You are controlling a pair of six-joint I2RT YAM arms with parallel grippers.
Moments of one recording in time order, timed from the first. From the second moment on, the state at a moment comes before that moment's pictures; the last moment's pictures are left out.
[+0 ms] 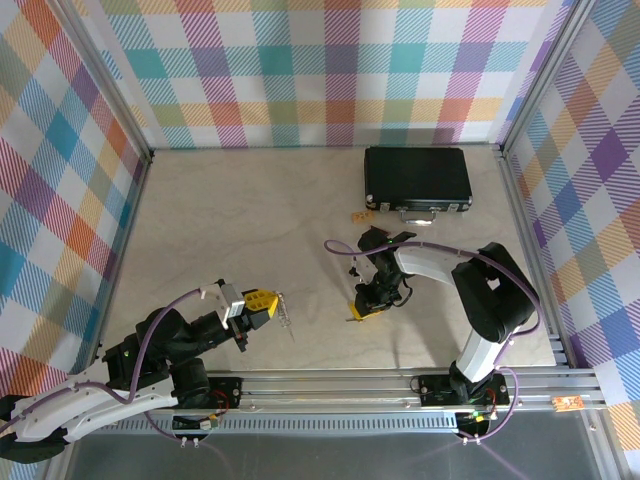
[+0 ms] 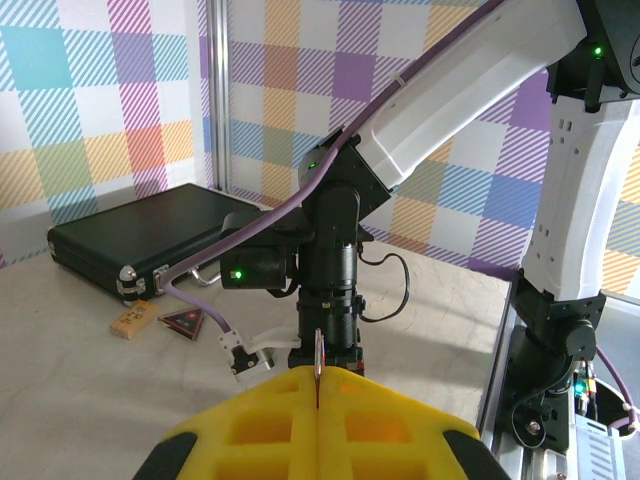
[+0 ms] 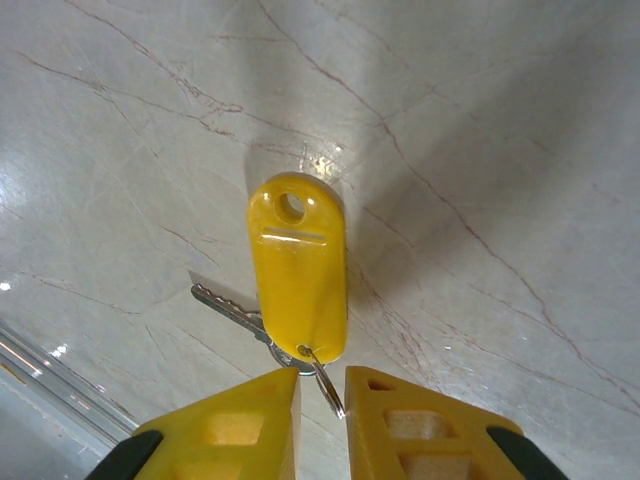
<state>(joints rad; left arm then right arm) -1.15 0.26 0.51 -0.26 -0.12 -0.08 0.63 1.72 0.97 -0.84 -0.43 0.16</state>
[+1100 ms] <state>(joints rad) -1.15 0.26 0.51 -0.26 -0.12 -0.08 0.65 1.73 0.97 -0.84 -0.46 0.15</state>
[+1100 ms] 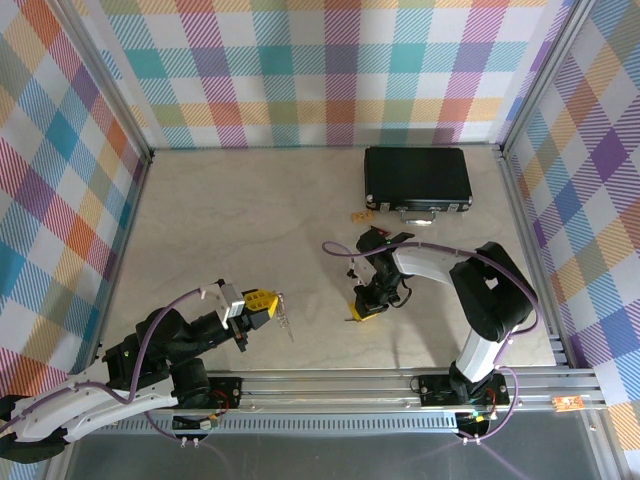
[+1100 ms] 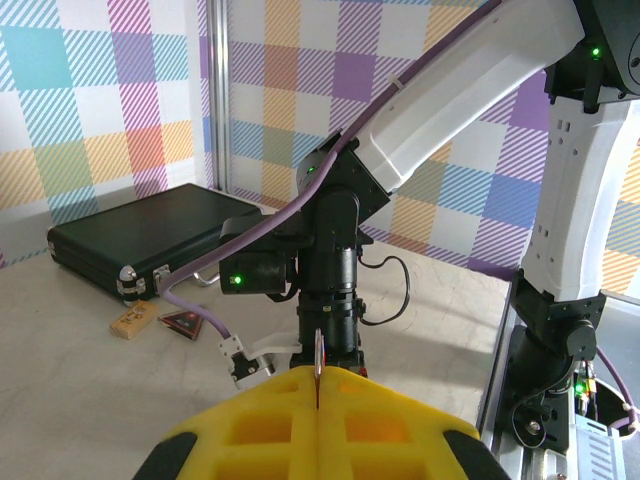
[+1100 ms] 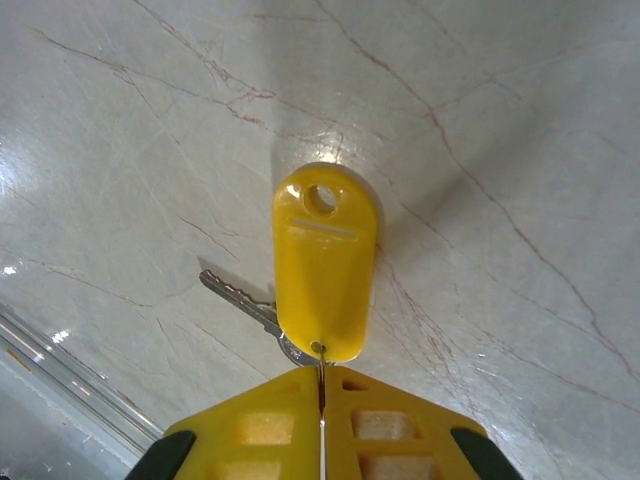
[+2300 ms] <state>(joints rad) -1.15 0.40 0.66 -0.25 0.23 0.01 1.10 0.95 0.99 -0.35 -0.48 0.00</state>
